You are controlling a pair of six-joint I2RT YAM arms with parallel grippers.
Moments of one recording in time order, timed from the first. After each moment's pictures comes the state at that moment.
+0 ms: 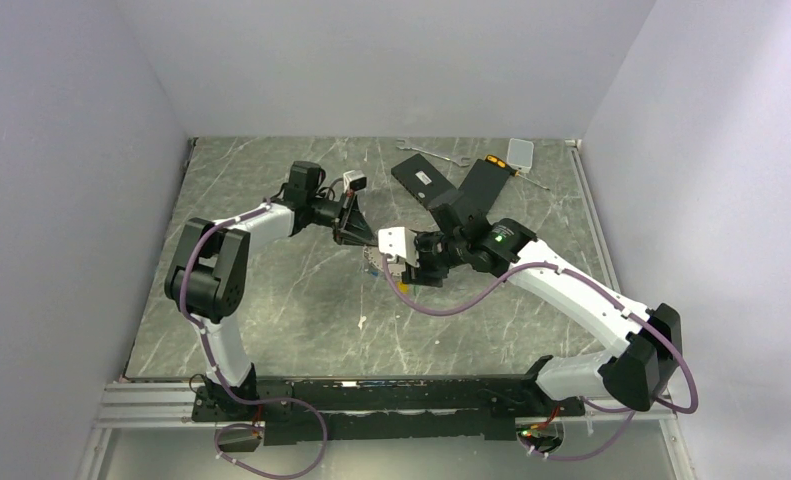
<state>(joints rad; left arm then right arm) -0.32 1.86 1.16 0.05 1.48 -0.91 0.76 1.31 1.18 -0.71 -0.40 -0.81</state>
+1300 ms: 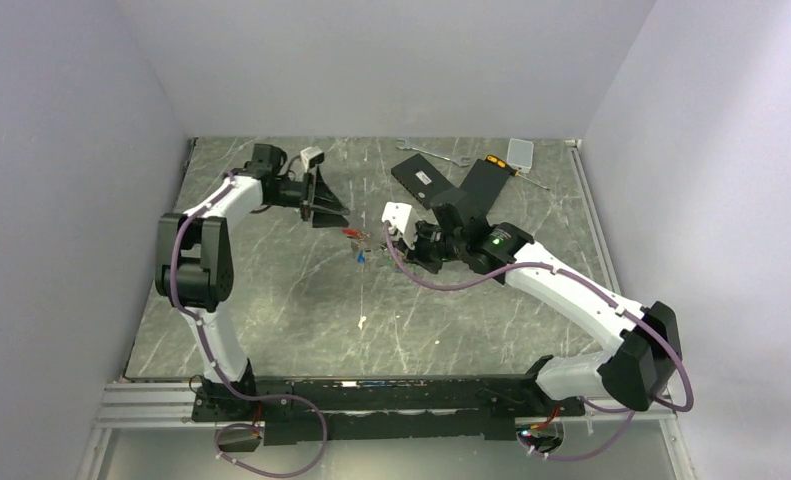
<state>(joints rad) -0.14 1.91 1.41 -0.55 1.42 -0.36 0.75 1.31 1.12 -0.52 -0.31 -0.49</state>
